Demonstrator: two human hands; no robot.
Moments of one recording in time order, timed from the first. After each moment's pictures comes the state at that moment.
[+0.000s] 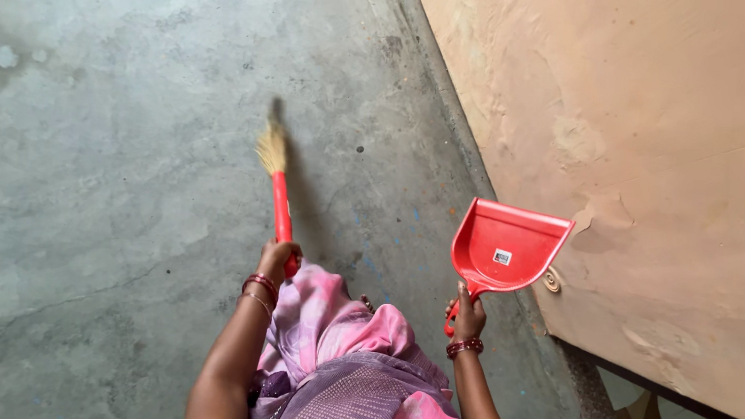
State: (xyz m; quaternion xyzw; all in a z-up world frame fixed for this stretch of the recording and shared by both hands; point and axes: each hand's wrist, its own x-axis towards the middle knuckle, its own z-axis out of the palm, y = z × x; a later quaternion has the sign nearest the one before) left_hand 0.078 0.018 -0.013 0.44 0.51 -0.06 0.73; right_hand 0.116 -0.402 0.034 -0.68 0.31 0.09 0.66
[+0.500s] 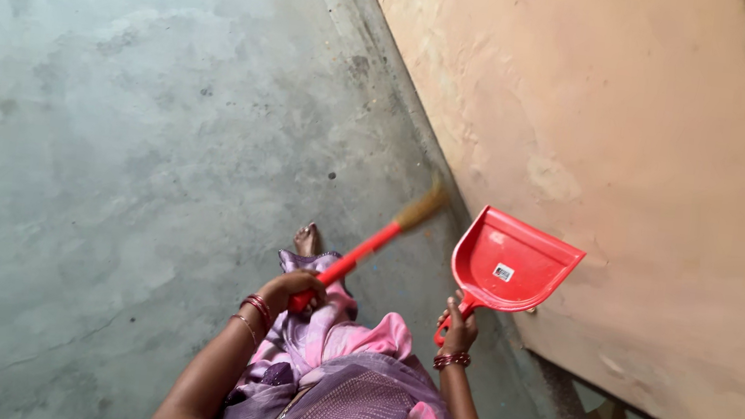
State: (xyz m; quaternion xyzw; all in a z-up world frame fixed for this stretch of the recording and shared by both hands) left_hand 0.199 0.031 -0.013 0.44 0.33 -0.45 0.71; right_hand 0.212 -0.340 0.045 -0.66 0.34 0.01 0.67
